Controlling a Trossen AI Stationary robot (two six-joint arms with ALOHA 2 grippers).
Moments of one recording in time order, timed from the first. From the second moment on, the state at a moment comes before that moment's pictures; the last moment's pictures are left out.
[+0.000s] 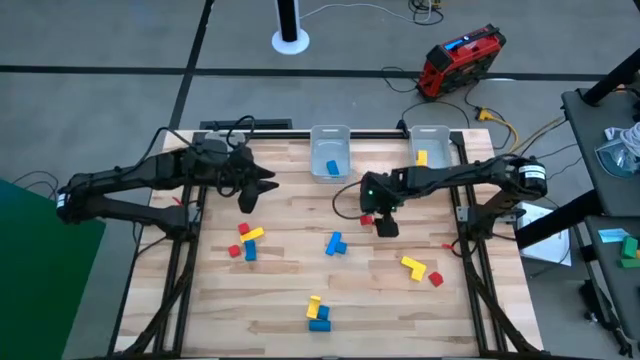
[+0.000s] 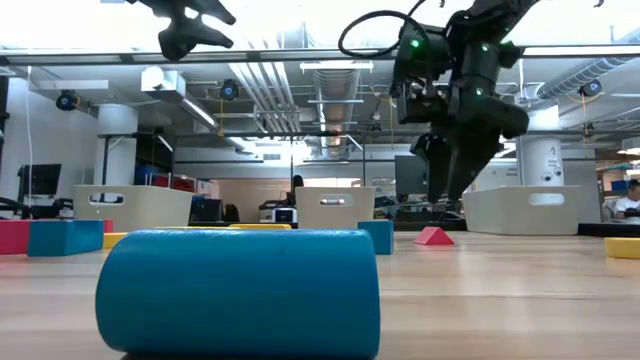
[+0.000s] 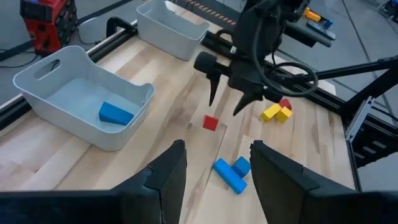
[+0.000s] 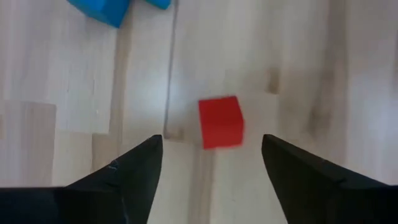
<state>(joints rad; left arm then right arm) 0.19 0.95 0.99 -0.51 0.01 -0.36 -0.17 1.57 0.94 -0.59 -0.13 -0.24</state>
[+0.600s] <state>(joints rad) 0.19 1.00 0.99 -0.51 0.01 -0.34 -0.15 1.69 0.83 -0.34 -0.08 -0.20</state>
